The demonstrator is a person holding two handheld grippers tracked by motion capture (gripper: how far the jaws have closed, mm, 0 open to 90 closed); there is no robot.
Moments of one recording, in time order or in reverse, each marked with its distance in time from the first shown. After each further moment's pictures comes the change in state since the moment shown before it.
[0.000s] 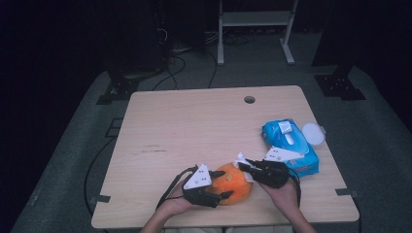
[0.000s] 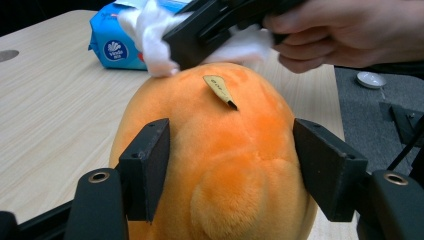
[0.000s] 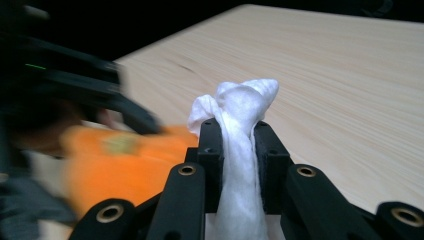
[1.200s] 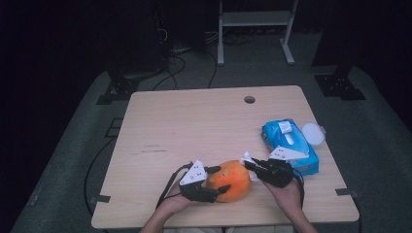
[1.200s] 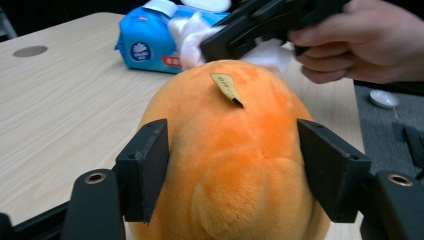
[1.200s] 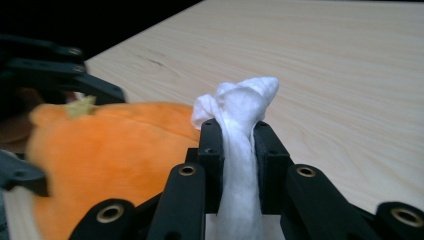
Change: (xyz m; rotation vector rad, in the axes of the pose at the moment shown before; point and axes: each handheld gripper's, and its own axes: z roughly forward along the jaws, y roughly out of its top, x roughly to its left) left arm 0.013 -0.006 -0.004 -0.046 0.068 -0.087; right arm -0.004 -0.003 -0.005 -0.001 -0.050 0.048
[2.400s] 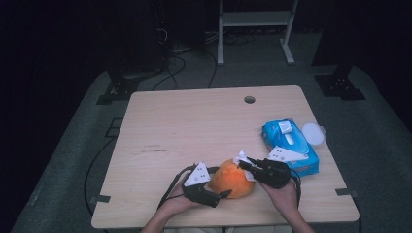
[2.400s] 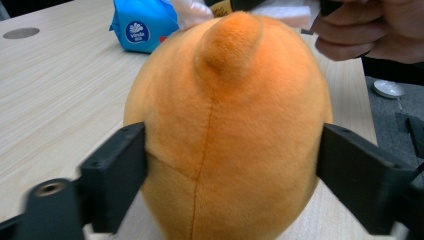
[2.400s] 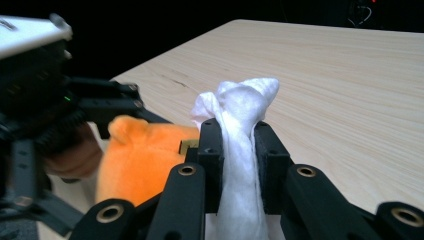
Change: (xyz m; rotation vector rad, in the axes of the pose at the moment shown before) left arm -0.005 -0.006 0.011 0.057 0.010 0.039; right arm 0.014 0.007 -0.001 -0.065 0.052 -0.022
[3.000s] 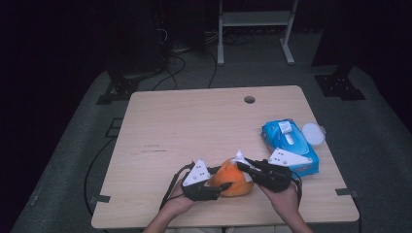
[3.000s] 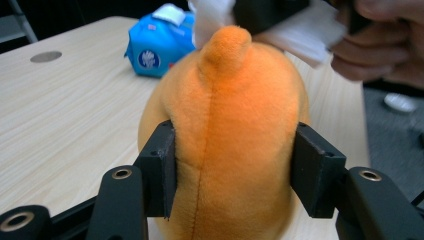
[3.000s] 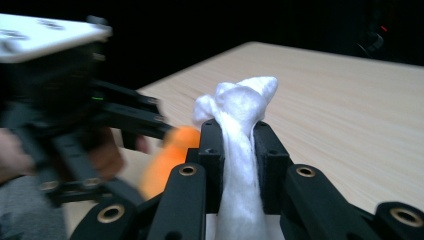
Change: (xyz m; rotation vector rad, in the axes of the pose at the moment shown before) left arm -0.005 0.021 -0.016 -0.068 0.017 -0.036; right arm 0.025 0.015 -0.013 -0.066 0.055 -0.068
